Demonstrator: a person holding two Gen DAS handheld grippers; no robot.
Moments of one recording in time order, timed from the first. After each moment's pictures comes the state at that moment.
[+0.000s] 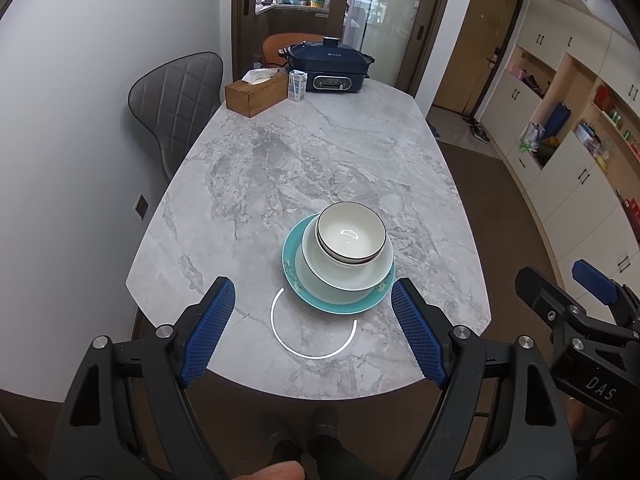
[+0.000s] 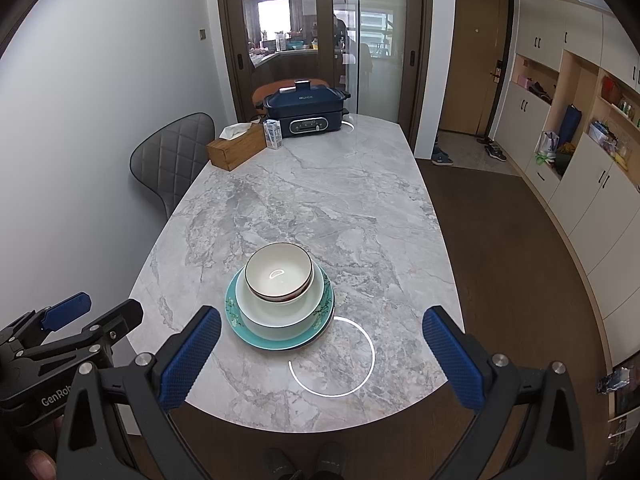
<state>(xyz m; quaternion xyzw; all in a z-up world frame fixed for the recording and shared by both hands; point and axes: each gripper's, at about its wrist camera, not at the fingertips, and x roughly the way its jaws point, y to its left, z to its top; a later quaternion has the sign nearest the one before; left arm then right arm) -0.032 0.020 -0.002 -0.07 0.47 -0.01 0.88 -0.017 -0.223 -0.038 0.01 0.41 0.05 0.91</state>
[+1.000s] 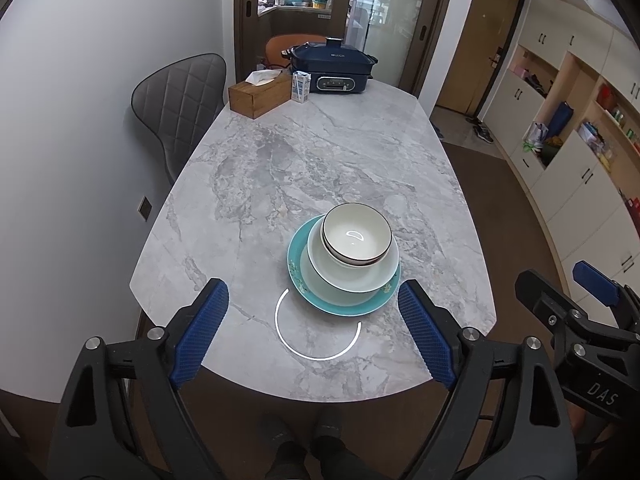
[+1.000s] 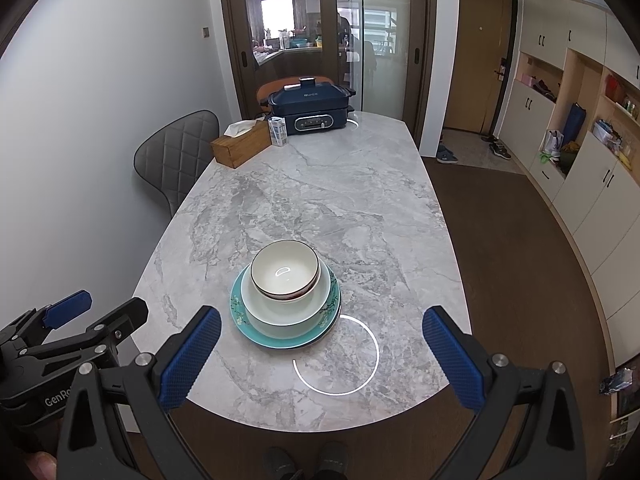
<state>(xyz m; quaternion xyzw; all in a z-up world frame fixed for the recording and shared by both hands) -0.030 0.019 -0.007 -0.06 0.47 0.00 0.88 -0.007 -0.223 -0.044 0.01 0.41 0.06 0.91</state>
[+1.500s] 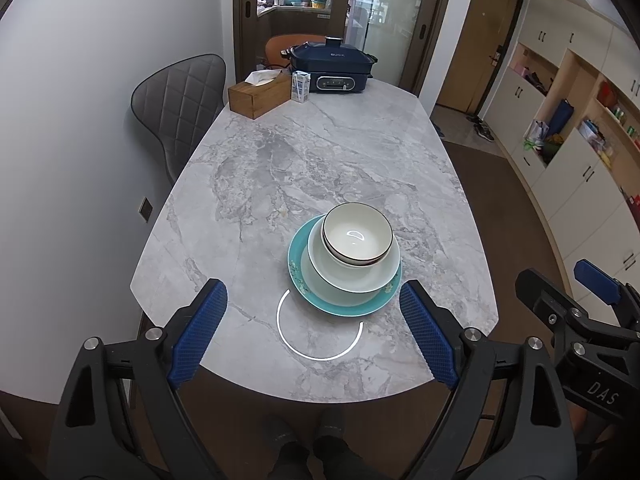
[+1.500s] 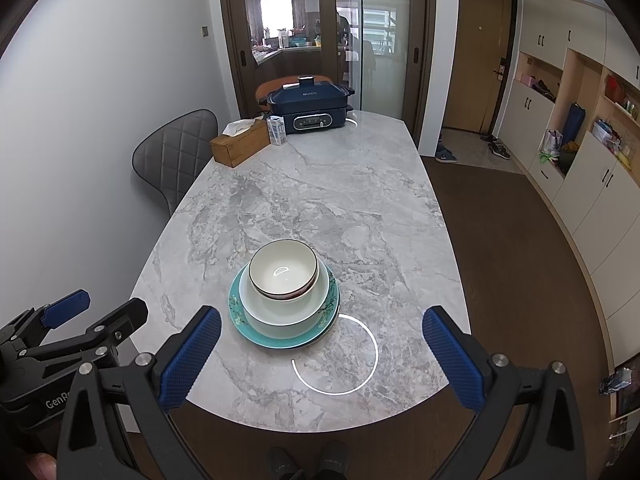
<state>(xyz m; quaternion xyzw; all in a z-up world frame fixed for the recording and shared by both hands) -0.027 0.019 -0.006 -0.06 0.47 0.00 0.88 -0.004 -0.223 -0.048 0.01 0.41 0.06 0.91</state>
